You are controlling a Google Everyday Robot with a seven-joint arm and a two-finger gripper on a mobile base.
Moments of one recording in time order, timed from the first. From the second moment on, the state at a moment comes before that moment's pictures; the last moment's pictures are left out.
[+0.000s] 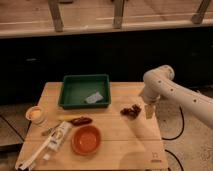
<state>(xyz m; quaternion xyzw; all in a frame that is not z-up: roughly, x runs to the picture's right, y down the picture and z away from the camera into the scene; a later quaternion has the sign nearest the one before) 0.233 0.110 0.814 -0.30 -0.03 -0.06 0.95</state>
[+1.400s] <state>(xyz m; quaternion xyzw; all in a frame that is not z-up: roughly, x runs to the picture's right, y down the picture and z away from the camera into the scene) 0.216 0.146 0.878 -0.33 -0.07 -0.09 0.94</state>
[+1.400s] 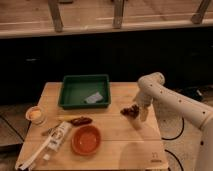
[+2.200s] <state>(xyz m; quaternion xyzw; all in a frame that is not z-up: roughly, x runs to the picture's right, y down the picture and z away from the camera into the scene) 0.209 0.153 0.885 -0.33 -0.06 -0.09 0.94</state>
